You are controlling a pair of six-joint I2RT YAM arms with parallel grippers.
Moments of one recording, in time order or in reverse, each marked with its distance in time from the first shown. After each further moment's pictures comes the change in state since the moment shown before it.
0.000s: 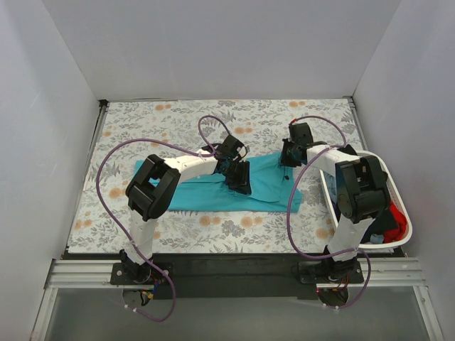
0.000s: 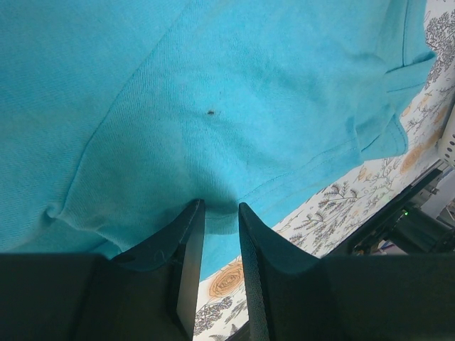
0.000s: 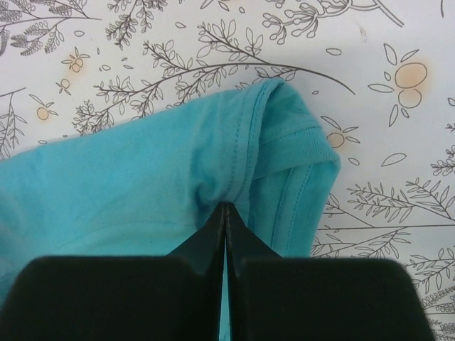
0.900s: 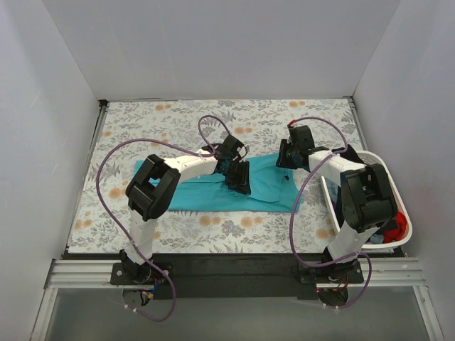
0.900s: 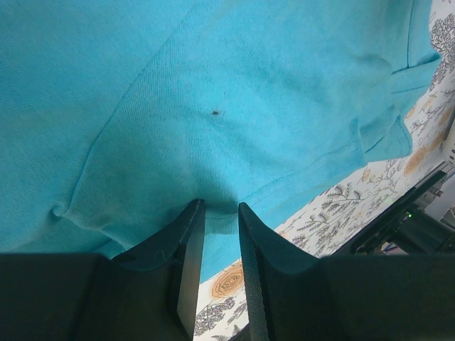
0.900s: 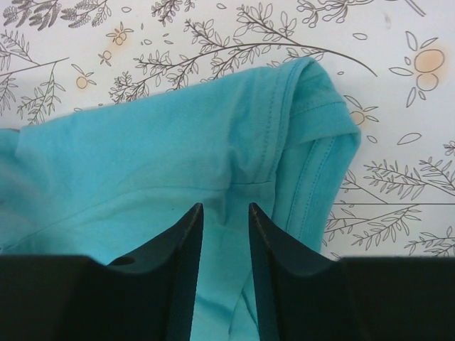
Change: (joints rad) left arm 0.000 0.000 0.001 -0.004 -0.010 0.005; right arm 0.026 -0.109 -0.097 0.059 -0.021 -0.024
